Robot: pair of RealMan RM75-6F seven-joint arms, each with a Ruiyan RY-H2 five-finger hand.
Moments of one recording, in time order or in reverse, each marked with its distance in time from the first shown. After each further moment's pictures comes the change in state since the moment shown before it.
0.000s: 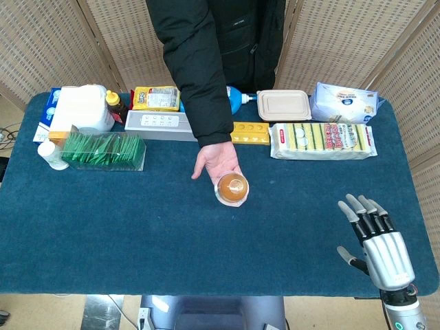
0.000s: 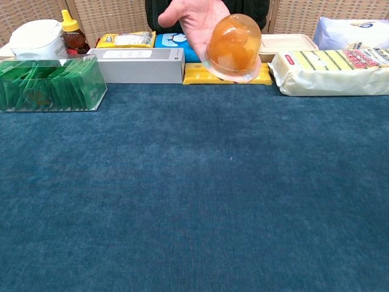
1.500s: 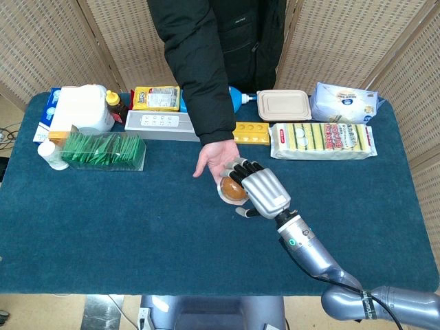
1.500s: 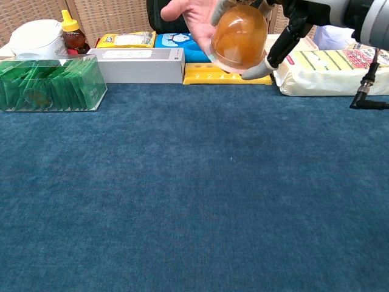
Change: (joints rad) left arm -0.032 0.009 -0.003 -0.034 -0.035 -0.073 0.038; right arm 0.623 -0.216 0.252 -0.110 0.638 -0.634 -0.188
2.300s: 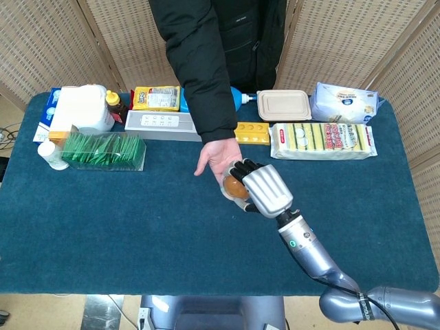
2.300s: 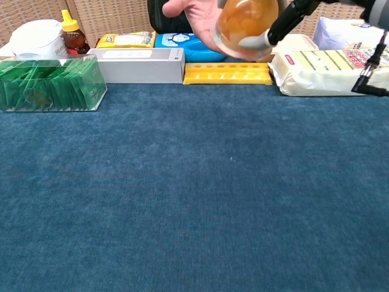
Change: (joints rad) left arm -0.001 0.003 0.000 0.004 -0.004 -0.006 -0.009; right arm 0.004 0.005 -0.028 -0.017 -0.078 0.141 -0.043
